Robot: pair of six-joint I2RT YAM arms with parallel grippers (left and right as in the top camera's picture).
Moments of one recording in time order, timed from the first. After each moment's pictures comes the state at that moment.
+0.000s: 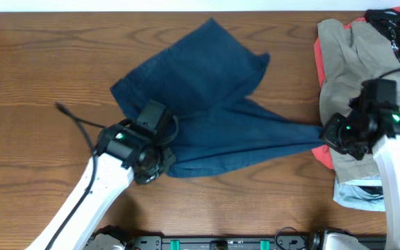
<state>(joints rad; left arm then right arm) -0.47 1.23 1.05 -1.25 0.08 -1.02 -0.17 1.28 1.08 -1.12 -0.15 0.43</state>
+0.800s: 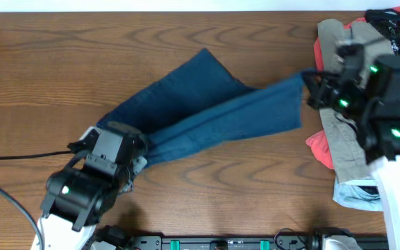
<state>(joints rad) -0.40 0.94 1.08 -1.29 -0.19 -1.24 0.02 1.22 1.18 -0.54 -0.43 0.21</state>
